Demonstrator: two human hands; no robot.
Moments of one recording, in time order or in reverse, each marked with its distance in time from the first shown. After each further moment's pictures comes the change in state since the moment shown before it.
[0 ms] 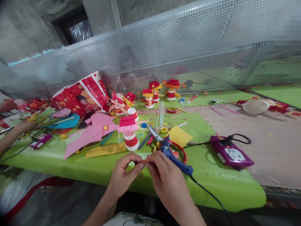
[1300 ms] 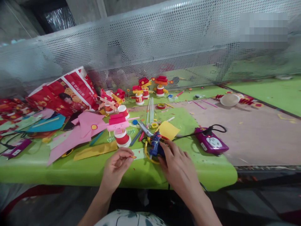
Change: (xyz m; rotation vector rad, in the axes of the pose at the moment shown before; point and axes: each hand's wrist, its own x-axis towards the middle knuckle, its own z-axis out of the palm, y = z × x) left_hand -0.003 -0.028 0.000 -0.239 0.026 -0.012; right_hand -0.037 0.070 -0.027 -0.785 -0.109 0.104
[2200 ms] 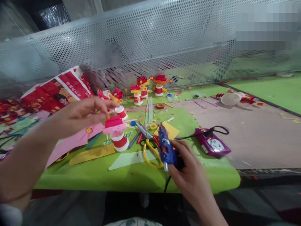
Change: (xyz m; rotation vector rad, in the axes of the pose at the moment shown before) left_hand 0.146 0.171 -0.054 0.578 -0.535 0.093; right_hand 0.008 0.005 -0.036 0.584 0.201 0.159
